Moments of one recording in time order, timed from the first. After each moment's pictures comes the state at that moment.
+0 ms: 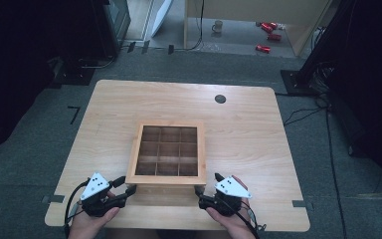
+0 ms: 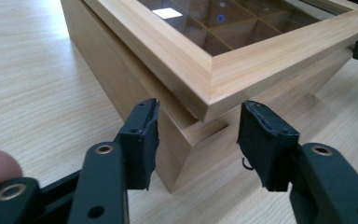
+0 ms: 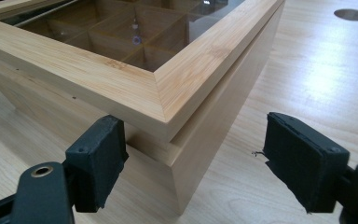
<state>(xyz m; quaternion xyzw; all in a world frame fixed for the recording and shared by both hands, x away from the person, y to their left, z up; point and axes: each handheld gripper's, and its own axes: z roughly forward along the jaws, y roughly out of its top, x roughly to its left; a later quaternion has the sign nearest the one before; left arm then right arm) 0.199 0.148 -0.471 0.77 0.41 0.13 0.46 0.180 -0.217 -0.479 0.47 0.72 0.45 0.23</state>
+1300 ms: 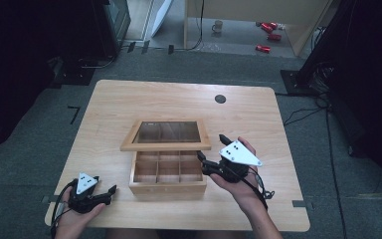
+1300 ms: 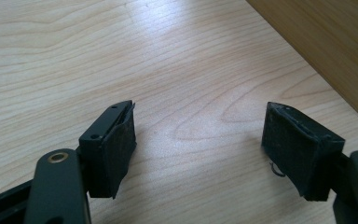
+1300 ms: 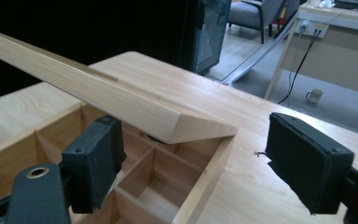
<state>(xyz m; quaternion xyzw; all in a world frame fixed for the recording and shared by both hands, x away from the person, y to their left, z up) 0.218 0.196 -0.517 0.78 0.49 0.21 0.33 0.234 -0.223 -0.384 0.40 0.71 0.50 0.31</state>
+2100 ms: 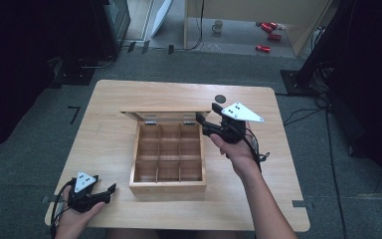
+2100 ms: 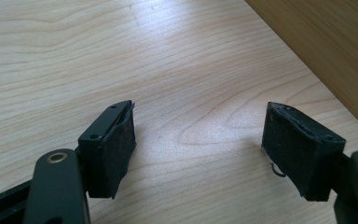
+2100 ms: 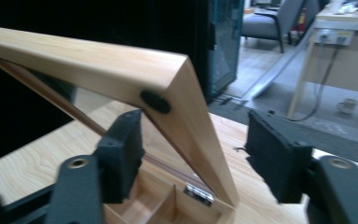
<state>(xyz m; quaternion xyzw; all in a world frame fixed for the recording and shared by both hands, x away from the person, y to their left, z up) 0.221 0.199 -0.517 0.77 0.50 0.20 0.34 0.317 -0.228 -0.352 0.40 0.68 0.56 0.26</state>
